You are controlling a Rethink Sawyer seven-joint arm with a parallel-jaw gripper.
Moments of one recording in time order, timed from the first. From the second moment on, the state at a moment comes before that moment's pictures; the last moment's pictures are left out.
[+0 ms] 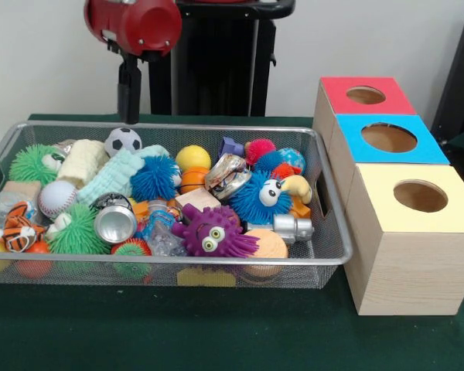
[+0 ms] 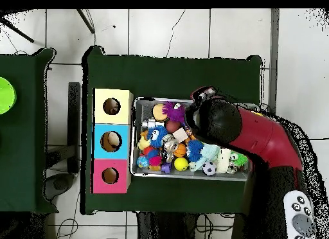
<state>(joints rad) -0.38 -0.77 -0.01 1.52 -0.02 0.54 2.36</state>
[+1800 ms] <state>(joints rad) -0.37 -0.67 0.05 1.39 -0.08 0.73 2.36</state>
